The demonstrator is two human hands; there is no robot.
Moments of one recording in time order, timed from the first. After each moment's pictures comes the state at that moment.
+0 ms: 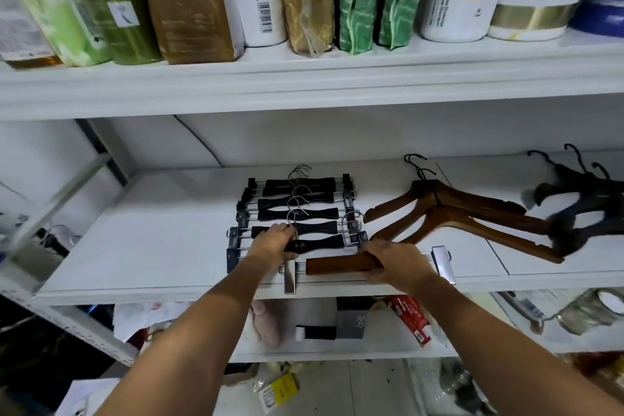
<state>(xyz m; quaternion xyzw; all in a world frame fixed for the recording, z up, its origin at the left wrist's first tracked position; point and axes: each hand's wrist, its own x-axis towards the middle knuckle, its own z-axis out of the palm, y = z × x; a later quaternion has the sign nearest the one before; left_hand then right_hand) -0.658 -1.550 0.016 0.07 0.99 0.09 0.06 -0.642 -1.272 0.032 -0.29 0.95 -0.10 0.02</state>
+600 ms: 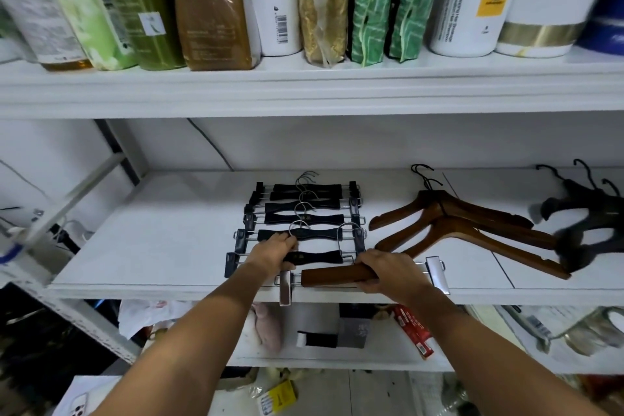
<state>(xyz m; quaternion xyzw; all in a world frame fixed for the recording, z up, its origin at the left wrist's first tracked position) -0.648 -1.564 0.012 0.08 0.99 0.08 0.09 -0.638 -1.285 0.030 -0.34 0.94 -0.08 0.00</state>
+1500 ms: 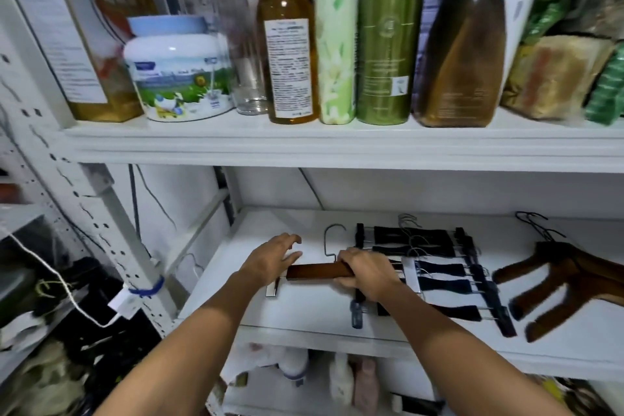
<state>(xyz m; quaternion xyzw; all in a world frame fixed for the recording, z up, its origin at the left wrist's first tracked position) -0.612 -1.819 0.092 0.02 0.98 0.18 -0.04 -0.655 -1.593 0.082 -0.35 0.93 -0.06 -0.02</state>
